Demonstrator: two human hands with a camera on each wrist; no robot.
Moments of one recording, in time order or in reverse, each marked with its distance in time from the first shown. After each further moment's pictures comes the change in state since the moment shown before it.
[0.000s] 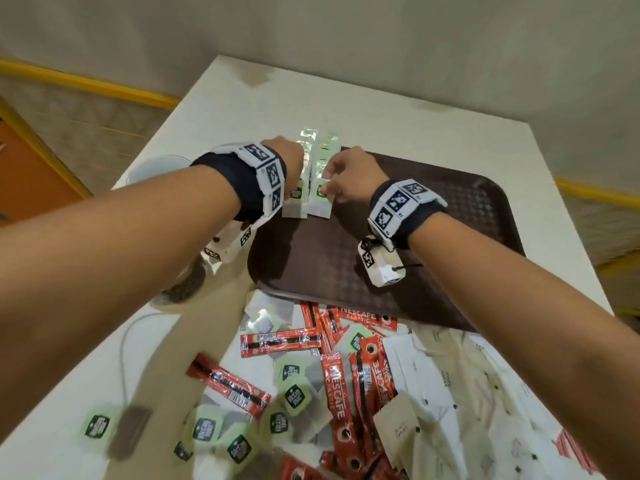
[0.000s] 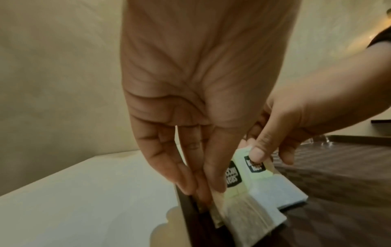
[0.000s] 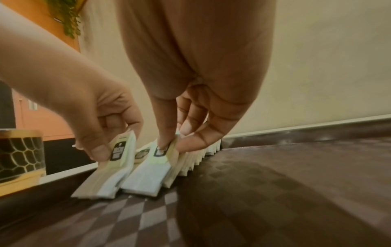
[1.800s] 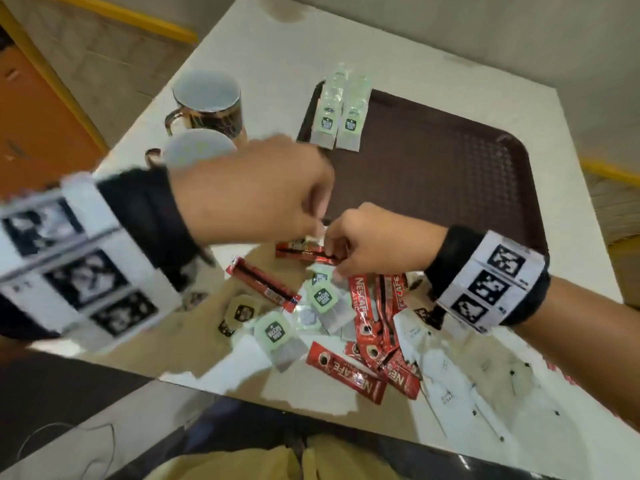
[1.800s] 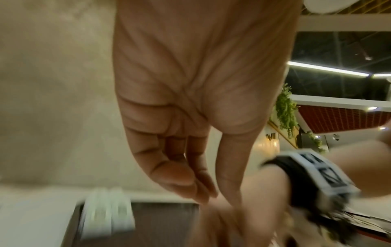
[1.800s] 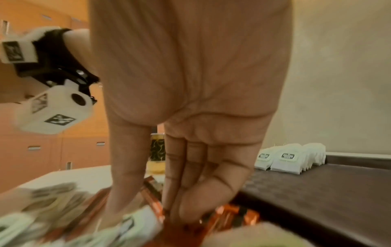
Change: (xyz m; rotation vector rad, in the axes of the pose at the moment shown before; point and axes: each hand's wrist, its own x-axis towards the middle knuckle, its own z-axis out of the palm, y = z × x) left_hand -0.233 -0.018 0.021 -0.256 0.103 0.351; right_hand -0.194 -0.031 0.043 -0.592 -0.531 -0.361
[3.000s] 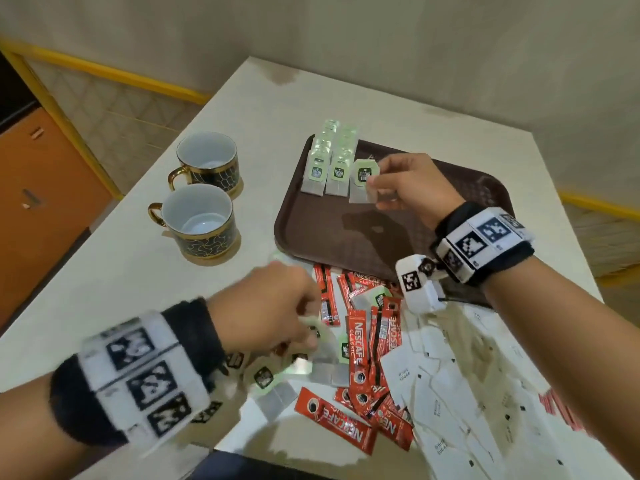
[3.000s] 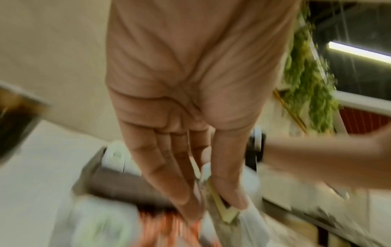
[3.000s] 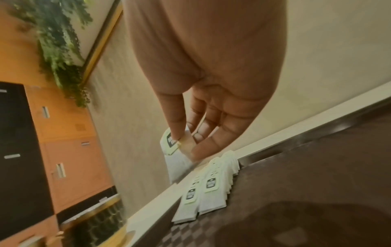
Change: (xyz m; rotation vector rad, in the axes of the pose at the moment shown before) left_hand -0.003 0.010 0.052 -0.163 -0.234 -0.107; right_hand 0.015 0.073 -0.064 1.045 0.652 0.284
